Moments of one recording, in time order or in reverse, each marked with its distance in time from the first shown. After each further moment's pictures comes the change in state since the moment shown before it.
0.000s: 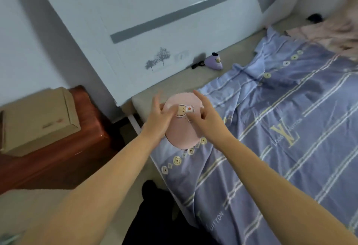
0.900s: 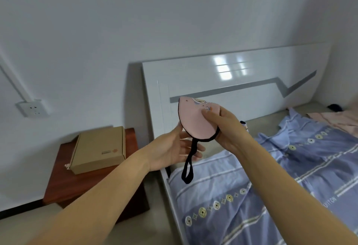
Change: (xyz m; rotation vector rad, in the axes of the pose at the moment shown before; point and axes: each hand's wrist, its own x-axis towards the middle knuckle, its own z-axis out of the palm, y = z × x) left_hand -0.107 0.091 -0.122 -0.477 -0.541 -0.062; right_hand -0.032 -0.176 0.044 0.543 -0.287 -0.185
